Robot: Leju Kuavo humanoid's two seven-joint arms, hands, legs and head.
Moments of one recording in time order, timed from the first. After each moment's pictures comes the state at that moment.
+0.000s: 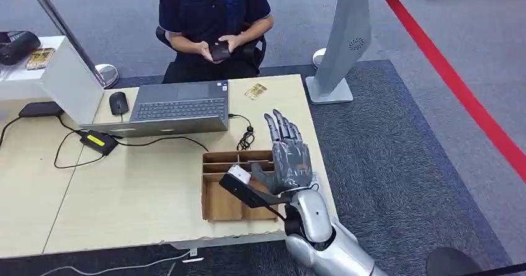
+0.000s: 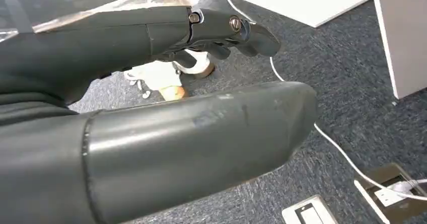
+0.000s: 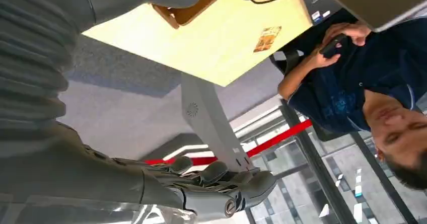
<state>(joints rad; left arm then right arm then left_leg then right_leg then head) -0.07 -0.08 -0.38 -0.22 -0.71 0.68 0.20 -0.36 -0.05 0.76 -1.35 1.14 -0.42 0.35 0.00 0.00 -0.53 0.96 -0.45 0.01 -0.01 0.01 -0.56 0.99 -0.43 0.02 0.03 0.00</state>
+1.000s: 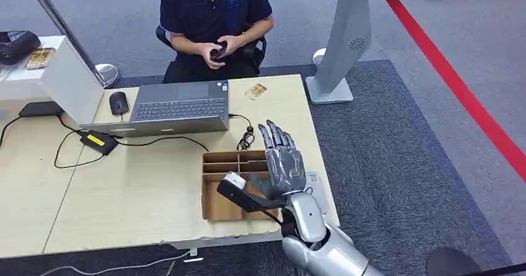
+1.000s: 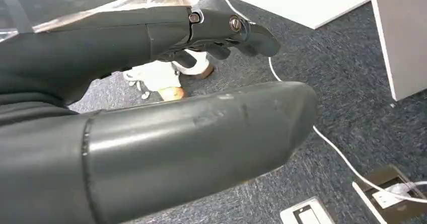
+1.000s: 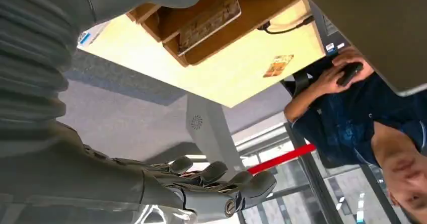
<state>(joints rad) -0.07 -0.08 -0.39 -0.22 -0.71 0.68 0.21 -0.38 -0.03 0.79 -1.23 1.10 -0.42 0.32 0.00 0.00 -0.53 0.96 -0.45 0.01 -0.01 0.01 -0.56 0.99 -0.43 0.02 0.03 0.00</state>
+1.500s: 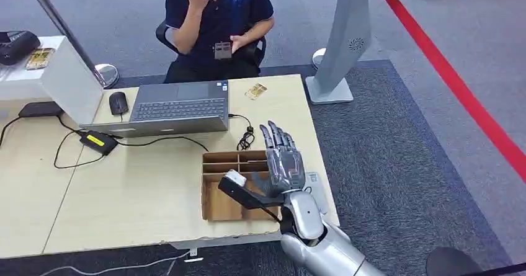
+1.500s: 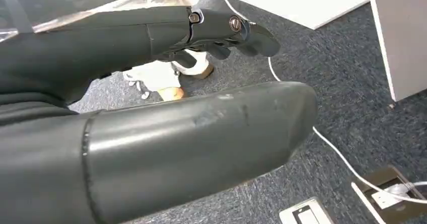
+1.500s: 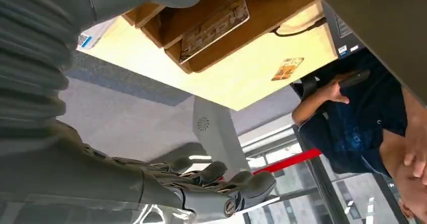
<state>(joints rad) -0.08 -0.08 -0.39 -0.22 -0.71 0.68 0.21 -0.40 -0.01 0.79 -1.15 1.09 -0.47 0.33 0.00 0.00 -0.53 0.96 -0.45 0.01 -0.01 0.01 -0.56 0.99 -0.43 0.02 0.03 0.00</state>
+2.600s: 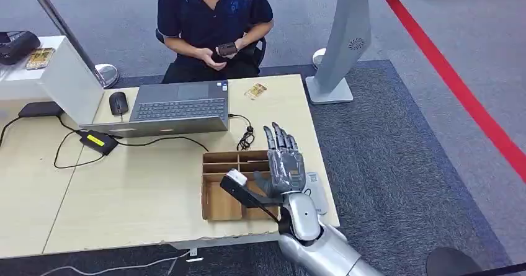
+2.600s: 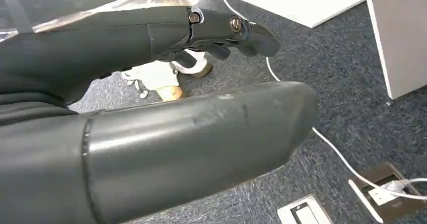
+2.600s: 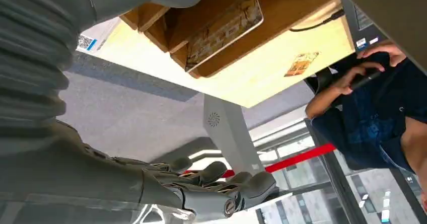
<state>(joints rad) -0.08 -0.08 -0.41 -0.22 -0.69 0.68 0.21 -0.41 0.01 0.80 -1.06 1.12 -0.55 0.36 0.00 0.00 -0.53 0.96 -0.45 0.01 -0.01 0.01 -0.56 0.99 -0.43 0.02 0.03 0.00</state>
